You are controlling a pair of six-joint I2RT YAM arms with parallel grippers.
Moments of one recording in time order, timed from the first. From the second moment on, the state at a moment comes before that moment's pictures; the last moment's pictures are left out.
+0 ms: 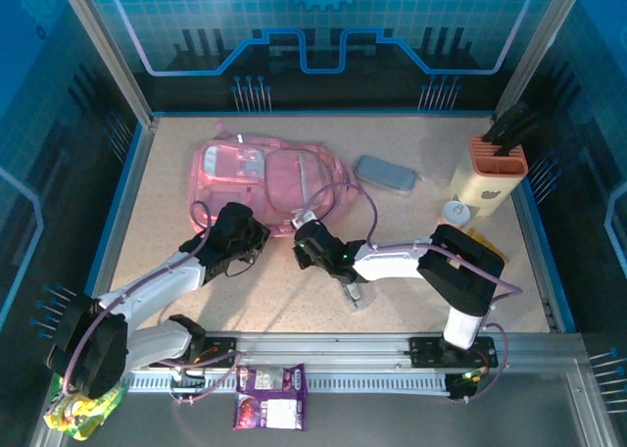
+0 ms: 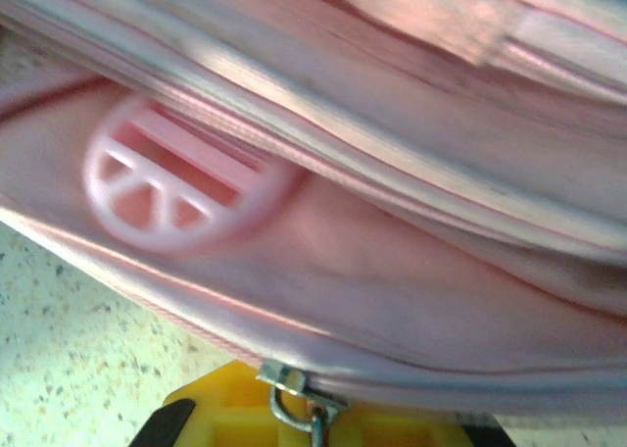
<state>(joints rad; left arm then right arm) -0.45 1.13 0.55 -0.21 0.01 -1.49 1.00 1.76 0.88 0.11 0.32 0.36</state>
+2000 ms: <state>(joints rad) -0.47 1.31 0.49 -0.02 0.23 -1.56 0.96 1.70 0.99 -0.28 0.01 0.48</state>
